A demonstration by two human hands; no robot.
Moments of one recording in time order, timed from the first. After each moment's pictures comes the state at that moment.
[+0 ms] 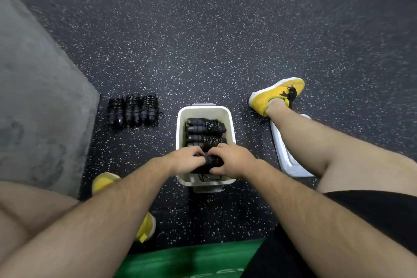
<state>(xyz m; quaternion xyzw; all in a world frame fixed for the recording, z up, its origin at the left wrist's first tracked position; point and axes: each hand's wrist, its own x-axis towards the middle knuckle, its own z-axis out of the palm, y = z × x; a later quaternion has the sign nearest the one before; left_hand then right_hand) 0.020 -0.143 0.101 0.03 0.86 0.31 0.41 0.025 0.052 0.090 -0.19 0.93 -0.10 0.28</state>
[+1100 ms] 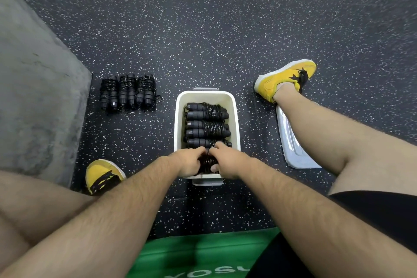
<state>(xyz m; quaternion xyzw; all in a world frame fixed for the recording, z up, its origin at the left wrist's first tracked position) 0.023 -0.133 0.040 0.14 0.87 0.16 0.44 0.028 0.037 0.059 -0.17 0.89 -0.11 0.40</state>
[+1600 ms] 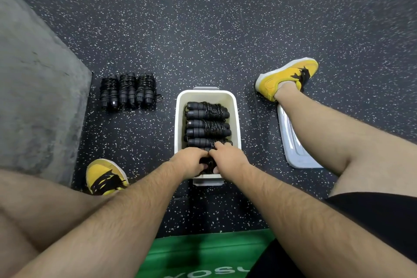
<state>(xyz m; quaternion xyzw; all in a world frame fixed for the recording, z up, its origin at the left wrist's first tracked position) 0.028 -0.127 0.024 0.16 0.90 0.17 0.36 0.033 0.032 0.049 -0.20 0.93 0.00 0.31</state>
